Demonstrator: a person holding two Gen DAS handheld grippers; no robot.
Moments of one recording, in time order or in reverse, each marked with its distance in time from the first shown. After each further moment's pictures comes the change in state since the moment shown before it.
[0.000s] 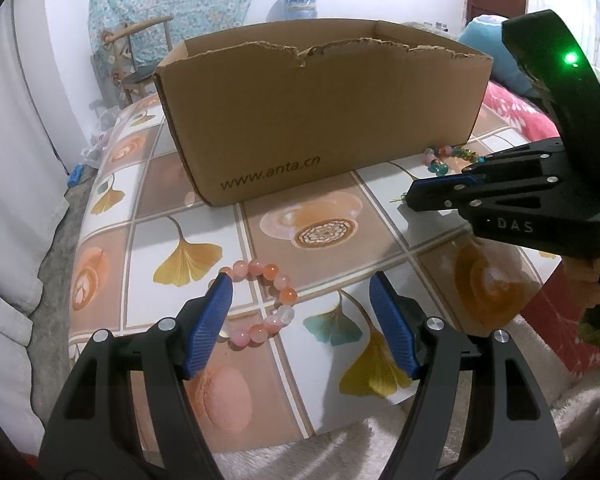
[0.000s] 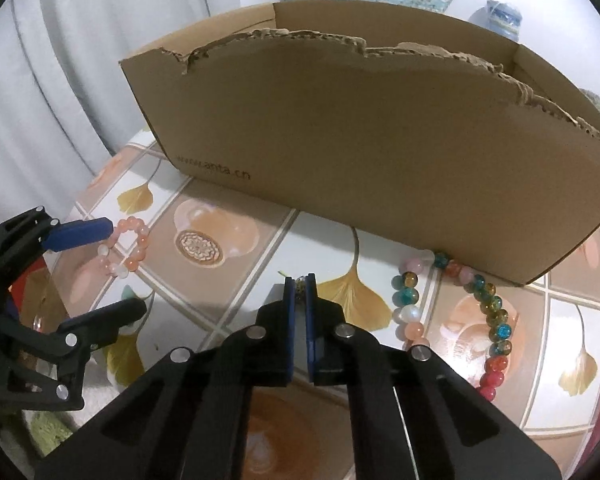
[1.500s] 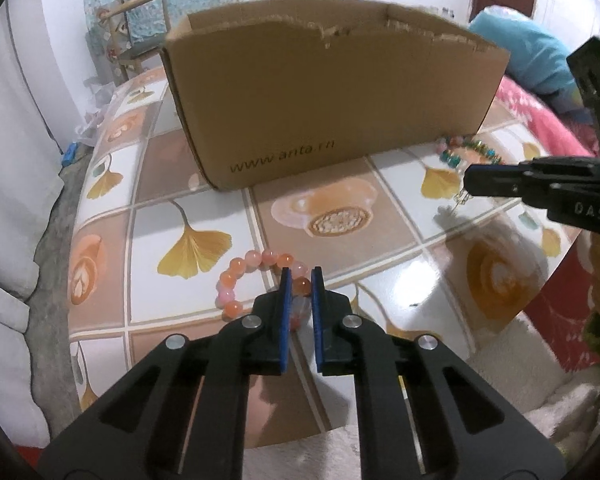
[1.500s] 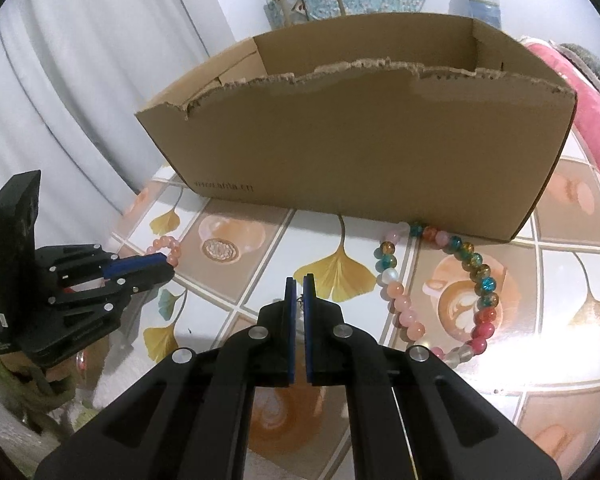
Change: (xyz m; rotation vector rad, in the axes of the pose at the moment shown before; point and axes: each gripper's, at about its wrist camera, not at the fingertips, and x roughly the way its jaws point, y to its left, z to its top) left arm 0.004 0.012 0.009 -0.032 0.083 -0.030; right arm -0.046 -0.031 -0.019 0.143 -0.078 0.109
